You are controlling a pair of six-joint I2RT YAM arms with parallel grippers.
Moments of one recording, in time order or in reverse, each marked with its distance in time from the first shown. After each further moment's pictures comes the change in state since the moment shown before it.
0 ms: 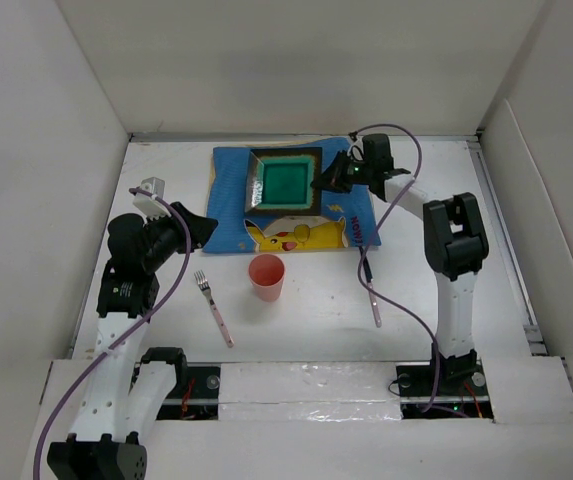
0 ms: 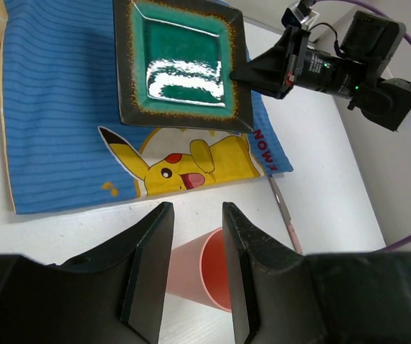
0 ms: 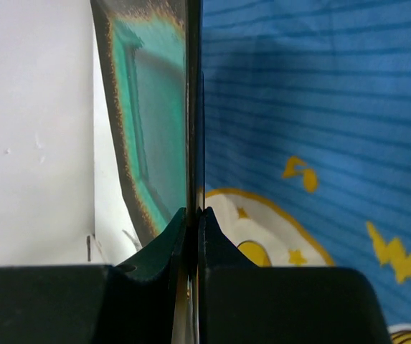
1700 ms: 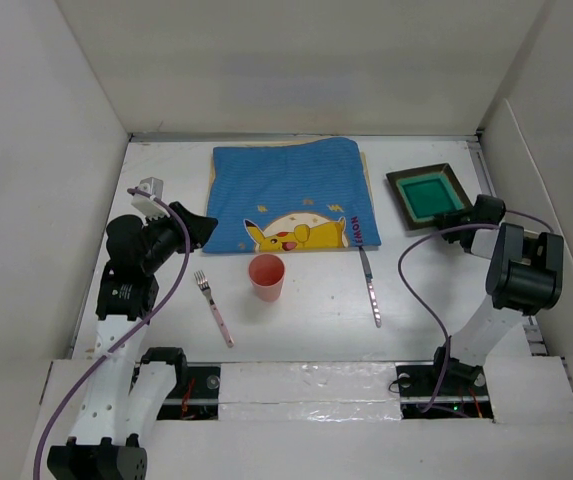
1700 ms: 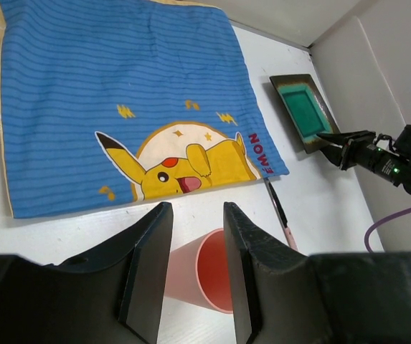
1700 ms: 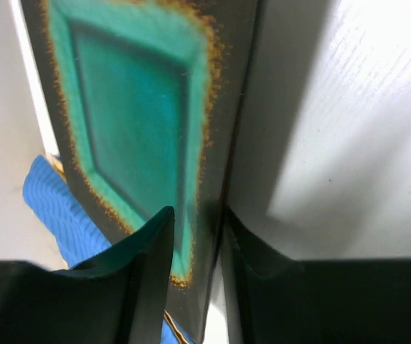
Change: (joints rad) left arm -0.004 -0.015 0.000 0.008 0.001 -0.008; right arm -0.607 -0.348 -0.764 0.274 0.474 0.365
